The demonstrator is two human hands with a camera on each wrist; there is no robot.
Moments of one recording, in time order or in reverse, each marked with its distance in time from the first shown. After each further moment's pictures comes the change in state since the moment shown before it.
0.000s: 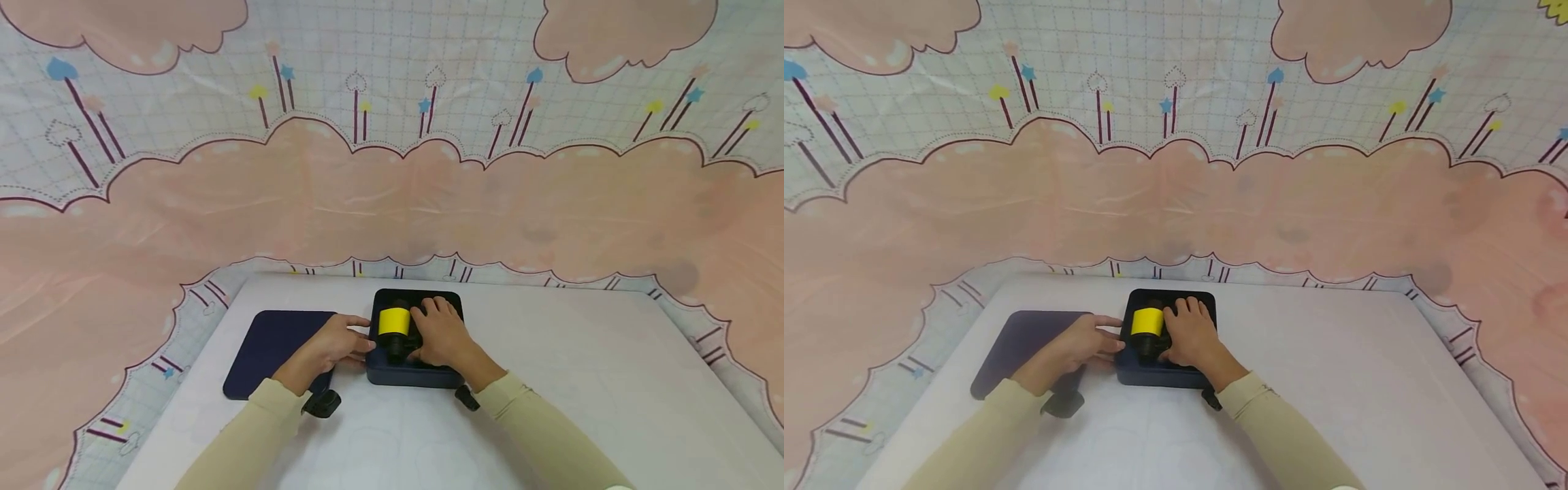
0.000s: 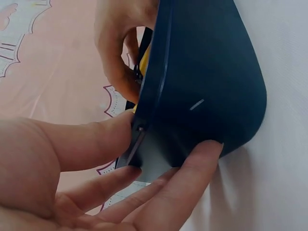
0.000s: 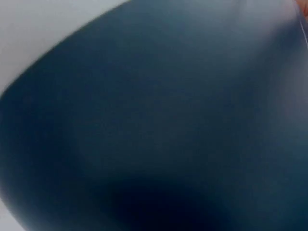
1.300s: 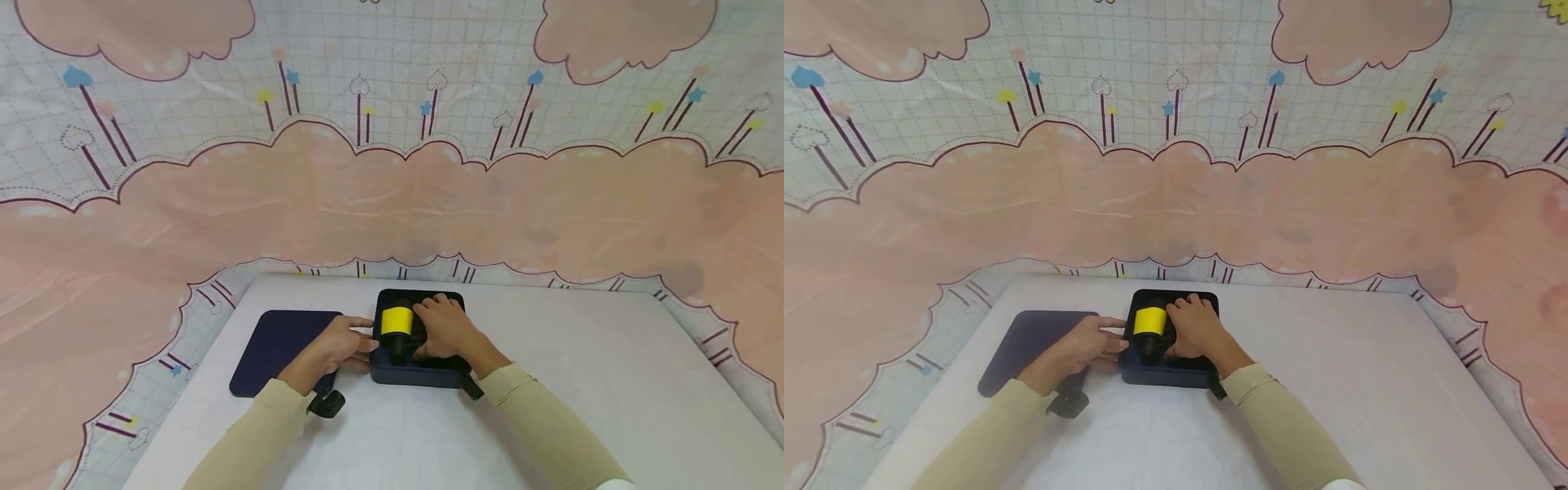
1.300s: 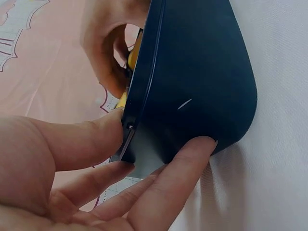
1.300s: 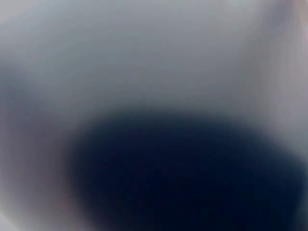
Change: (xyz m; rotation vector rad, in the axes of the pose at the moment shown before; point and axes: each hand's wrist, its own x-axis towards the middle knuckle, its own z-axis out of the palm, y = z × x) left_hand 0.000 -0.006 -0.001 -0.042 -0.001 -0.002; right_hand 0.013 0.011 -0.010 0.010 -0.054 -0.094
